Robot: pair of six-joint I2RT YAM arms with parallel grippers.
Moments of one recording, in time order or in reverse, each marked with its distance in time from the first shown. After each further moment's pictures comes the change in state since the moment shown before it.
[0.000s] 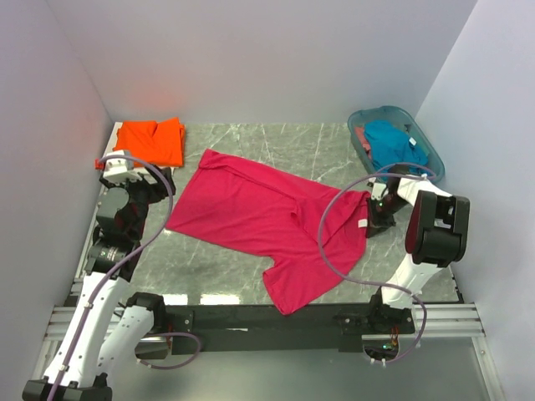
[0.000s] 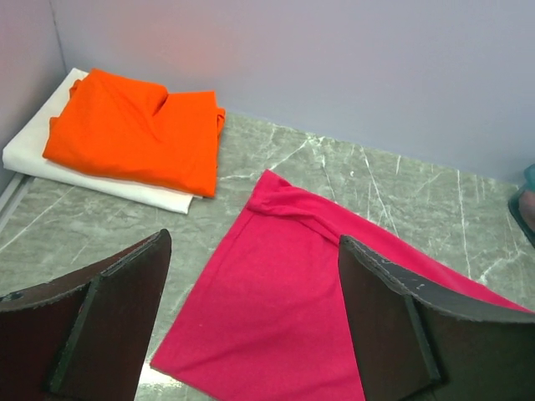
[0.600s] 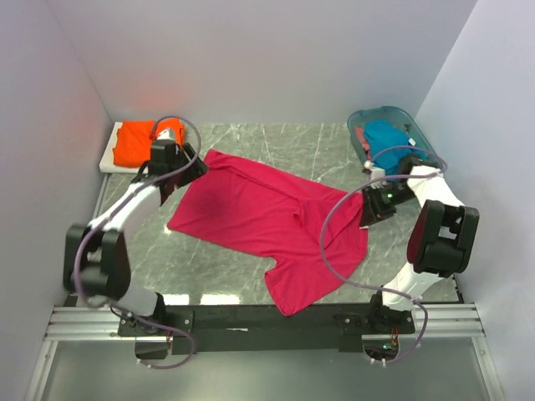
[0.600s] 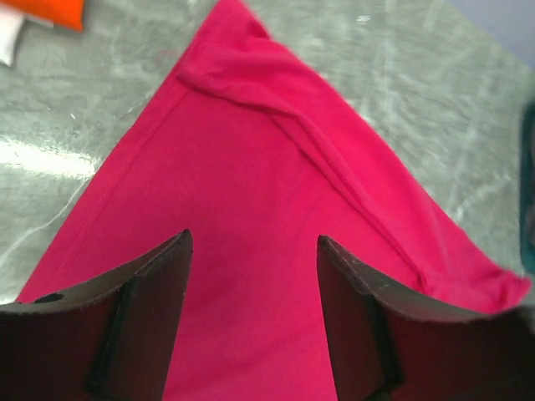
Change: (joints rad) left arm 0.011 0.768 0.238 0.009 0.268 -0.315; right arm -0.067 -0.082 0.144 -0.268 -0.287 -0.403
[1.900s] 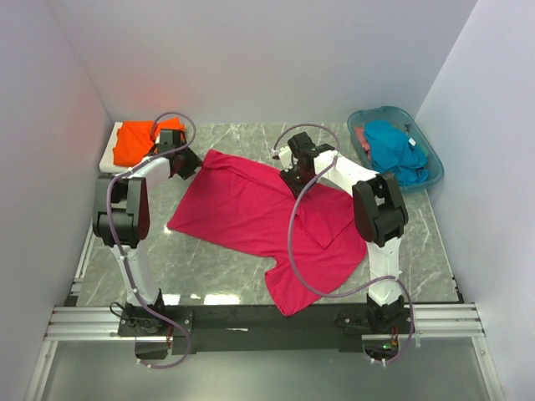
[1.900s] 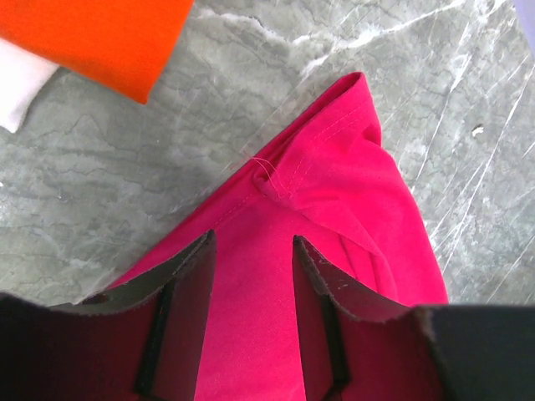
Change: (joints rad) left arm 0.080 0.539 0.360 -0.065 -0.034 -0.228; right arm 0.711 0.397 0.405 0.373 0.451 0.298
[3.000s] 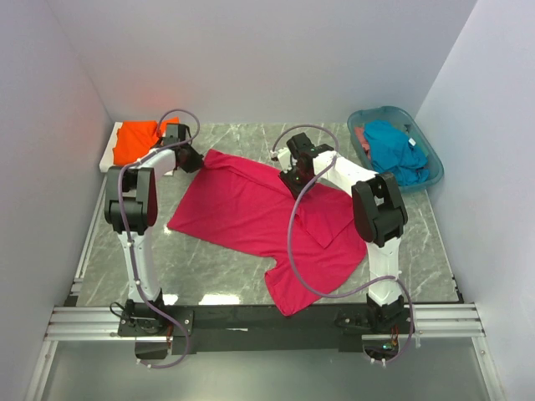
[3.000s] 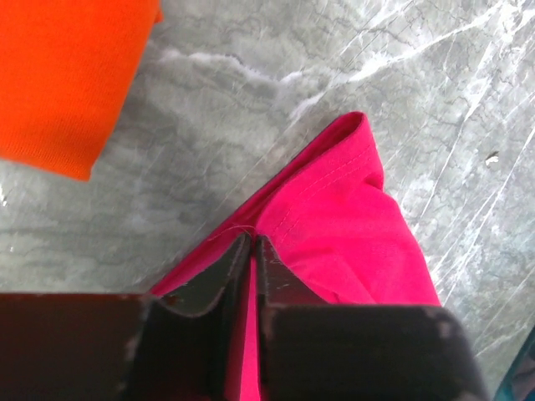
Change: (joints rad) left arm -0.003 0.180 0.201 -0.076 0.032 -0.010; right arm 0.008 0.001 0.000 -0.011 -0.008 -0.009
